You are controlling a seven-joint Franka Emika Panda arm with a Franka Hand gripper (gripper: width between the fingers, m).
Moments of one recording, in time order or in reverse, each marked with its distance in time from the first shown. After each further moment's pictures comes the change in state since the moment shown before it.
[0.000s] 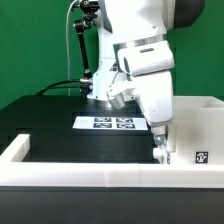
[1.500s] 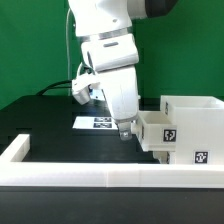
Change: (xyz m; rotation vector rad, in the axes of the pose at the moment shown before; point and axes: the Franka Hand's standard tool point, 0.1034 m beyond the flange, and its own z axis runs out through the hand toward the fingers) arm -0.058 0.004 -0.023 0.072 -0.008 -0.061
